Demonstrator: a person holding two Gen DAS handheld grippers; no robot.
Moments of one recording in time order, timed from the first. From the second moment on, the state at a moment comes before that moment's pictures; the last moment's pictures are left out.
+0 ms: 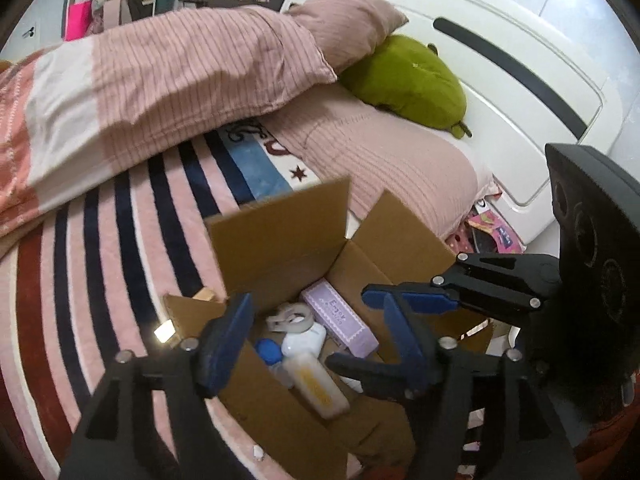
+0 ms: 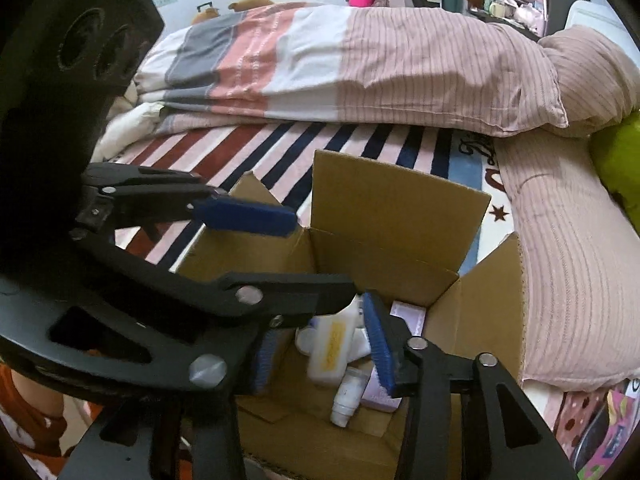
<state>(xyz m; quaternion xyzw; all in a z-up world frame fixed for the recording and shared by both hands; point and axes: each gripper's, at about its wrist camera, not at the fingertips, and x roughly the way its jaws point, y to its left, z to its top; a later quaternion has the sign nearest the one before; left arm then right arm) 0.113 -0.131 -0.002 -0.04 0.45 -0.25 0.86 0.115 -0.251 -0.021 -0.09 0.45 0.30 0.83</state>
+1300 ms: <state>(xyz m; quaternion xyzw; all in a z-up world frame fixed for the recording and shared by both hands) -0.004 0.101 -0.090 -0.14 0.39 -0.11 0.90 0.112 -0.081 -0.167 -0.25 0.48 0.17 0.82</state>
